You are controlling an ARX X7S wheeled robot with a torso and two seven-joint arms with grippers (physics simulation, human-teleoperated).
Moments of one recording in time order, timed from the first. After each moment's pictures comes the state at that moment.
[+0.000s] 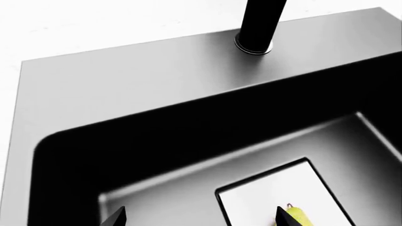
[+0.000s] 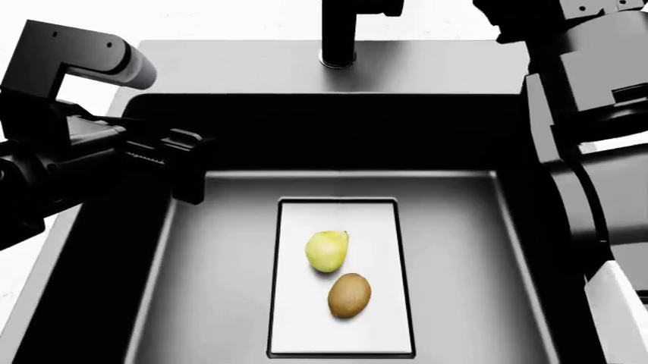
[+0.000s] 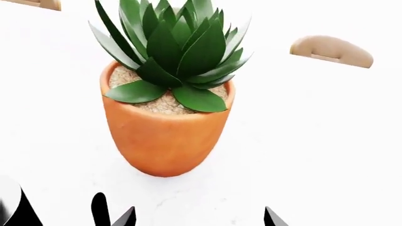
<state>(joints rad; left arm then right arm) -1.40 -1.00 0.73 0.27 -1.90 -0.98 -0.65 1.92 0.02 -0.41 1.31 0.25 0.59 -0.03</state>
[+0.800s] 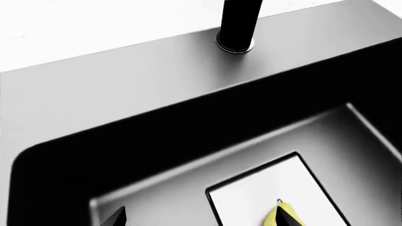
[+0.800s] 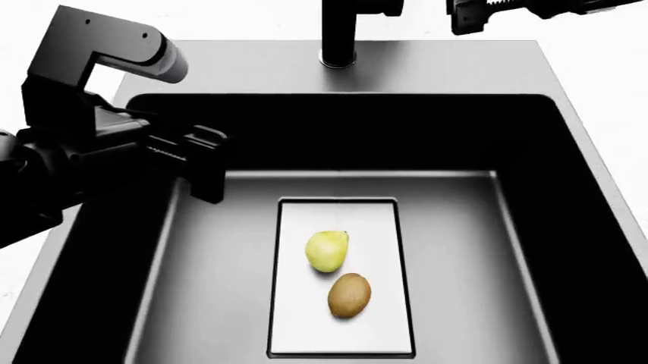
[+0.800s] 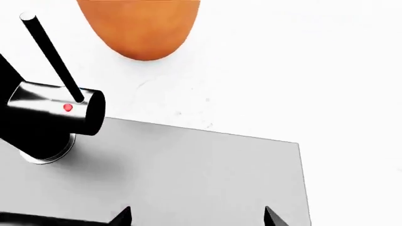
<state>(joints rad) -1.49 -0.92 0.78 0.25 -1.98 -1.03 -0.76 1.95 0.32 -0.64 0.77 0.84 1.40 0.20</state>
